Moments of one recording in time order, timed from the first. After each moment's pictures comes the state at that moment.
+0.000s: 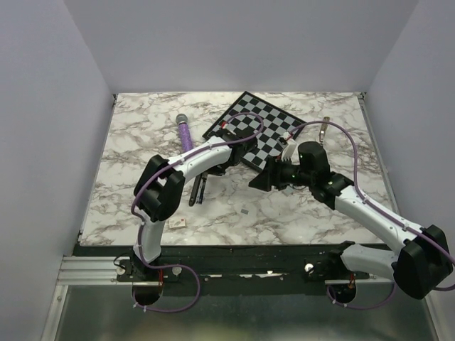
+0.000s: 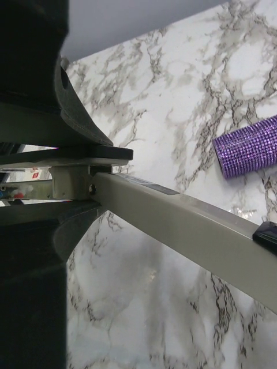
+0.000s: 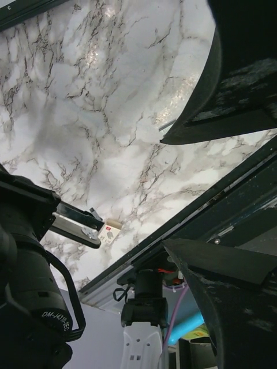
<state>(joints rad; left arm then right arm) -0.75 1.99 1.63 -1.12 -0.65 -0.51 0.55 1.15 0.76 -0.11 -0.49 0.52</state>
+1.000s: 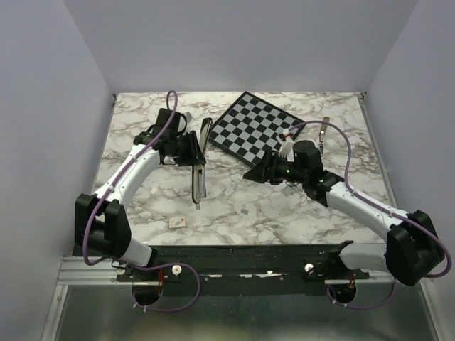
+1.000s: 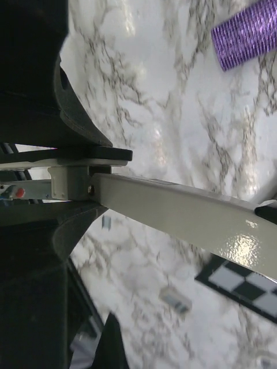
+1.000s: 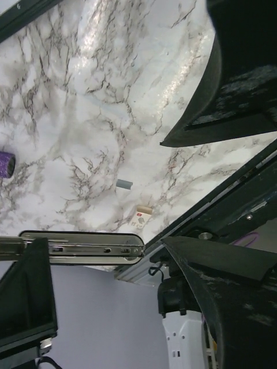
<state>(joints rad) -0.33 1.49 1.25 -0.72 0.25 -0.45 0.55 1.24 0.73 0.08 -0.43 0.72</state>
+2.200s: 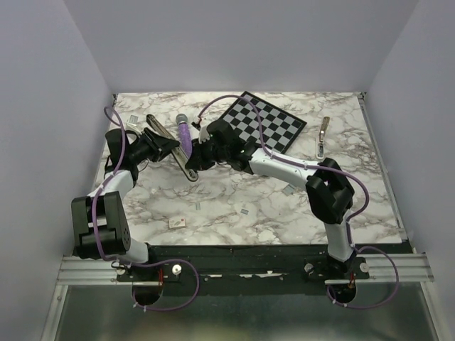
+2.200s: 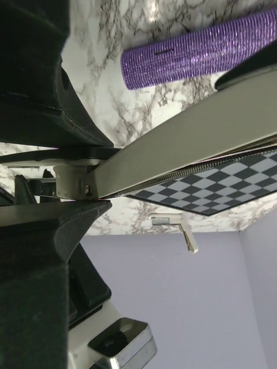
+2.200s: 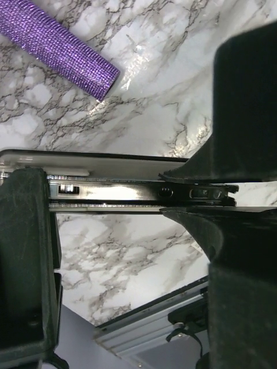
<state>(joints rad) 0.18 1.46 0.74 0.38 0.85 -0.95 0.89 2.01 1.59 -0.07 -0.31 0.37</state>
